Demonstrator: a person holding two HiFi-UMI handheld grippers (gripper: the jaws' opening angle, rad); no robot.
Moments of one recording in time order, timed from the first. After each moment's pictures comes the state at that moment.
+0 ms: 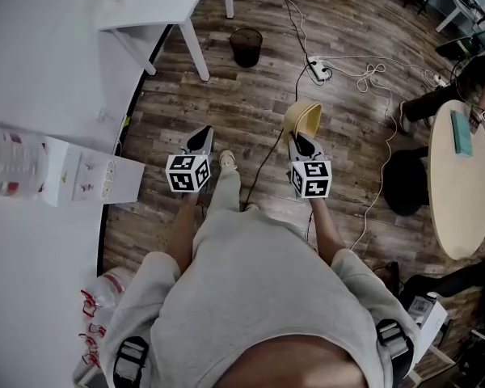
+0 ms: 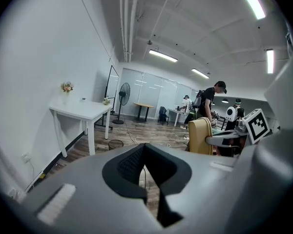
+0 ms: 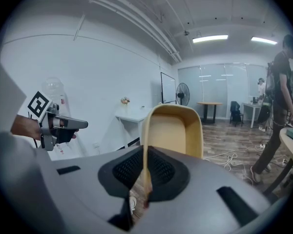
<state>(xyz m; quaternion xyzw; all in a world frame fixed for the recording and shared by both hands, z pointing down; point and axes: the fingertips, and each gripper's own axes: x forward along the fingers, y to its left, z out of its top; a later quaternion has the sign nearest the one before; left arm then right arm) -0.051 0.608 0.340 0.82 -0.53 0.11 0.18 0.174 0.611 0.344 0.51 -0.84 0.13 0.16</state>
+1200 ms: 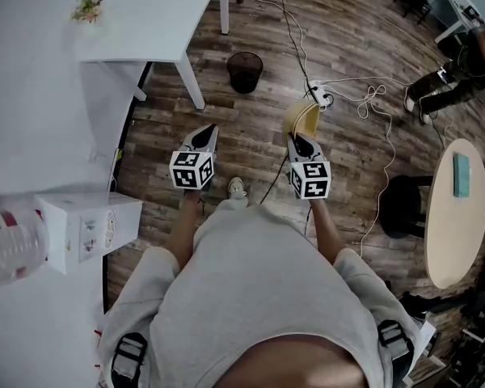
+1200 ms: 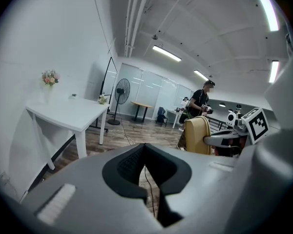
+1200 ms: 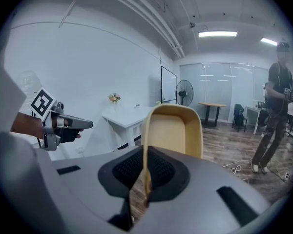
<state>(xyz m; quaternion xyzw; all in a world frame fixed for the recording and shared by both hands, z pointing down) -0.094 0.332 0.354 0.84 -0.50 0.10 0.21 0.112 0.349 0.343 0.51 -0.83 0.12 0.19</state>
